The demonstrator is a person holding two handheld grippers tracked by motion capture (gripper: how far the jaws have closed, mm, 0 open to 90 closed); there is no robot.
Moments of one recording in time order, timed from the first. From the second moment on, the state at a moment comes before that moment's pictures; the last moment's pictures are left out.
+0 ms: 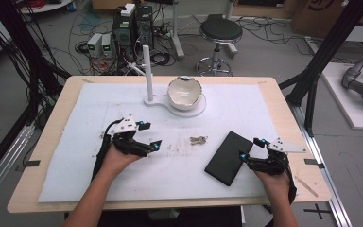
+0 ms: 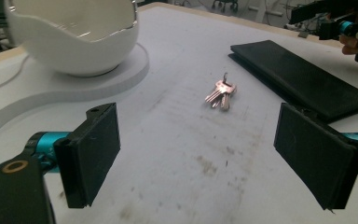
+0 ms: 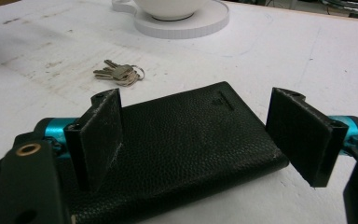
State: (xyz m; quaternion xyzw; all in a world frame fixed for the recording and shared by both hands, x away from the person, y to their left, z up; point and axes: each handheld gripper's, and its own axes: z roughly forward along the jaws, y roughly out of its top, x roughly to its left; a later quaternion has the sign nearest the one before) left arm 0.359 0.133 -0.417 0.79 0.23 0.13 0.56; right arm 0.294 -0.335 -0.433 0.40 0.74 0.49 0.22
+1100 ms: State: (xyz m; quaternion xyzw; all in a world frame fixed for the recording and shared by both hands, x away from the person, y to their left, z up) left arm 0.424 -0.016 -0.422 0.86 0.19 0.07 0.46; right arm 0.299 -0.339 -0.435 0.43 0.73 0.48 0.21
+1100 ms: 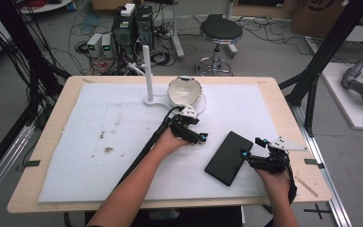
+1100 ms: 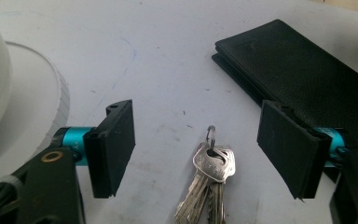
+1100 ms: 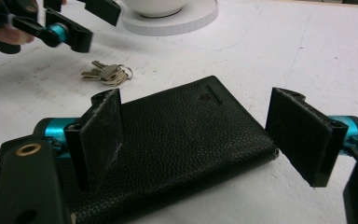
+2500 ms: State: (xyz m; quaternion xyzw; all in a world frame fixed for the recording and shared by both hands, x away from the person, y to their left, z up) left arm 0.414 -0.003 -0.390 0.87 0.14 0.09 0.46; right arm 0.298 -0.337 -0.438 0.42 0.74 0.48 0.21
